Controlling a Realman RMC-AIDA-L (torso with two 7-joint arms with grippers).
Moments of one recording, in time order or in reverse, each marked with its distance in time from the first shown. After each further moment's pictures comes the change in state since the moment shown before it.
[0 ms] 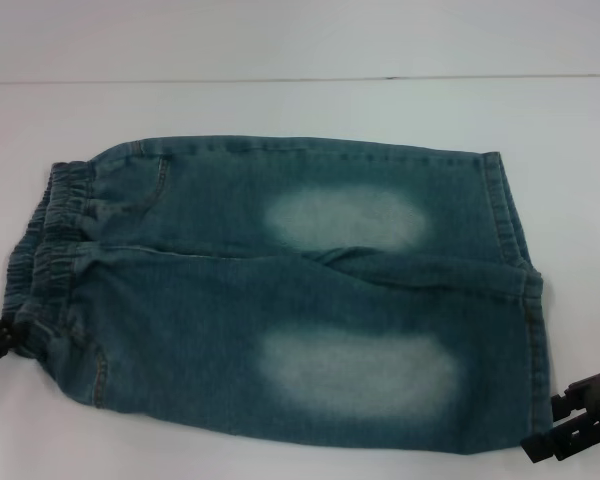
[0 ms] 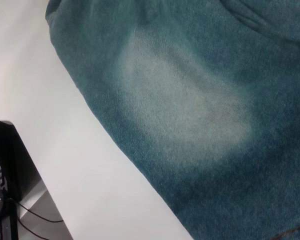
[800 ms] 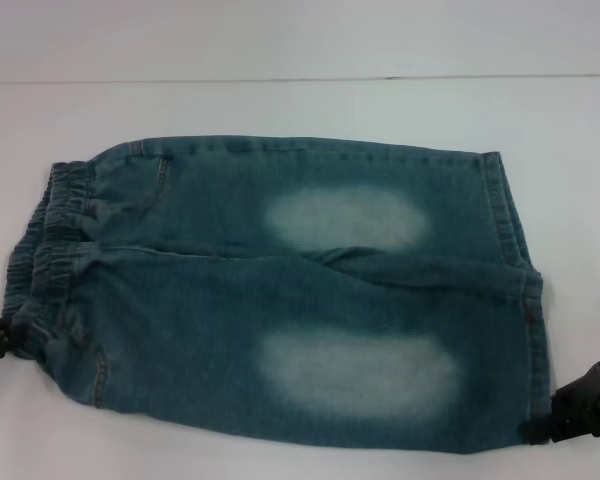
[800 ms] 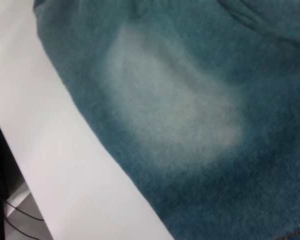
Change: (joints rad) left arm 0.004 0.003 0.000 -0.002 0.001 -0.001 0.002; right arm 0.013 0.000 -0.036 0.042 0.000 0.071 0.001
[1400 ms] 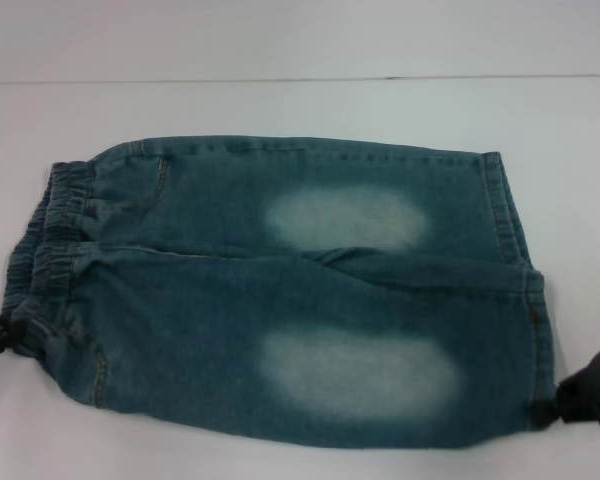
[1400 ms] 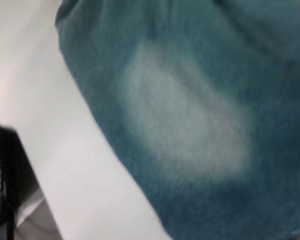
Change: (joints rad) left arm -0.010 0.014 -0.001 -0.006 0.000 0.019 -0.074; right arm -0.001 -0.010 0.050 -0.009 0.026 -0.047 -0.054
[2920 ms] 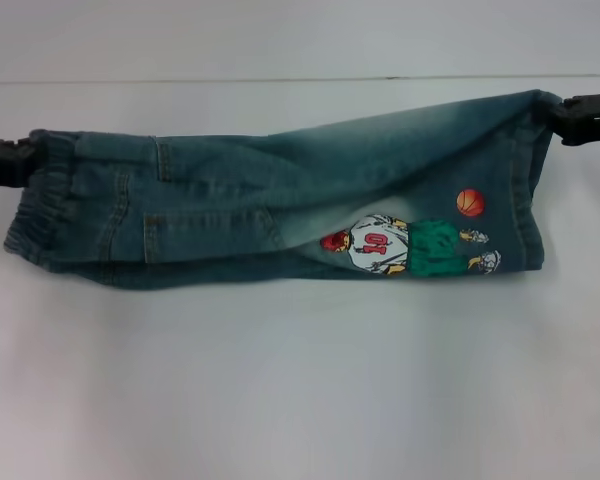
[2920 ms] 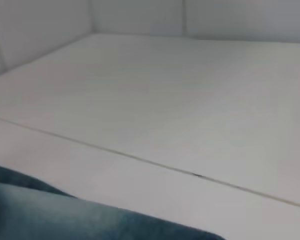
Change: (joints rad) left arm -0.142 -0.100 0.065 0.094 -0.168 -0.352 -0.311; right arm 0.071 0.020 0.084 0.027 0.385 0.719 -0.143
